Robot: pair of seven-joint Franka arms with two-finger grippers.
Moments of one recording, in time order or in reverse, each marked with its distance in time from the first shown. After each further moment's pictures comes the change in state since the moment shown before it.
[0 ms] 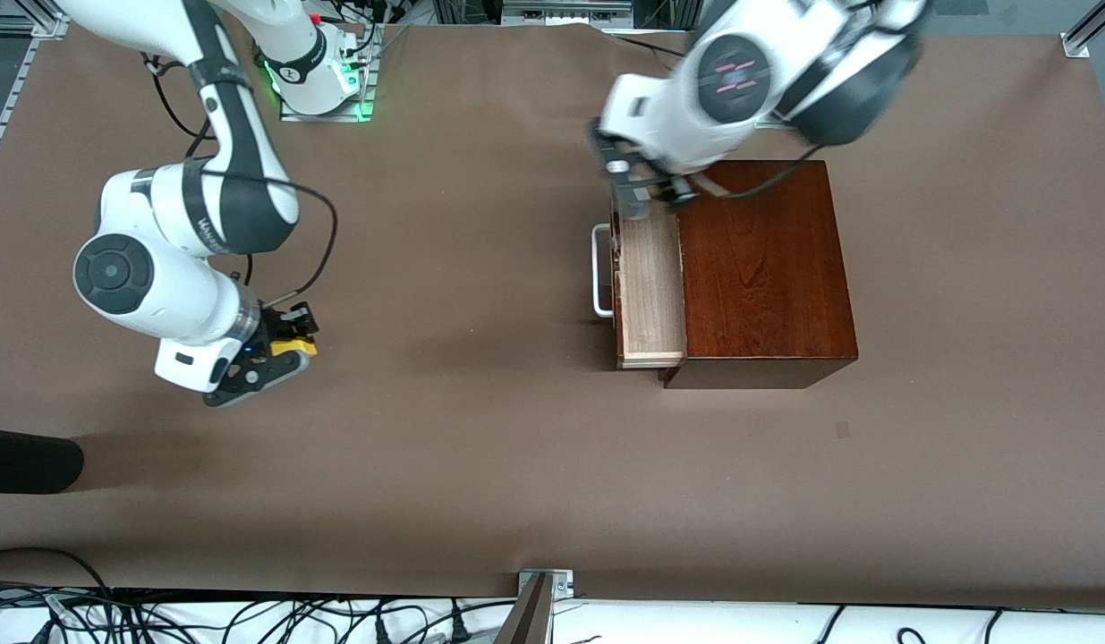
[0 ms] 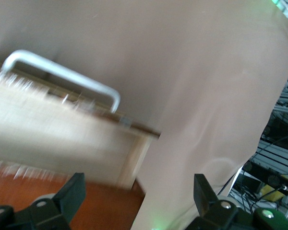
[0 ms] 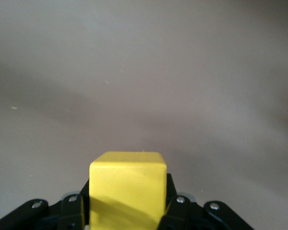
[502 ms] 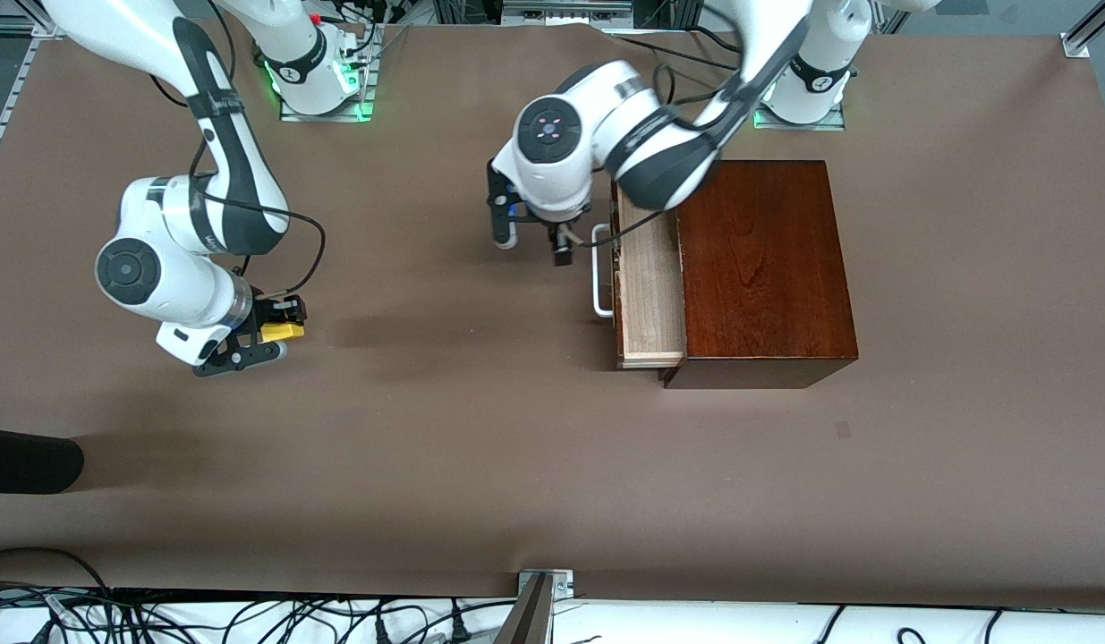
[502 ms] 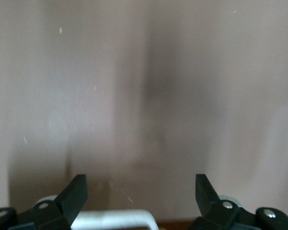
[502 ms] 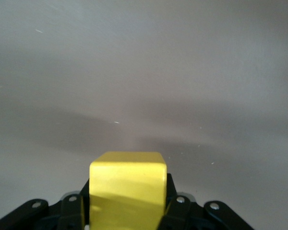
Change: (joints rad) left arm -0.196 0.287 -0.001 0.066 0.287 0.380 0.164; right arm -0.061 -0.040 0.001 -0.324 0.002 0.245 0.115
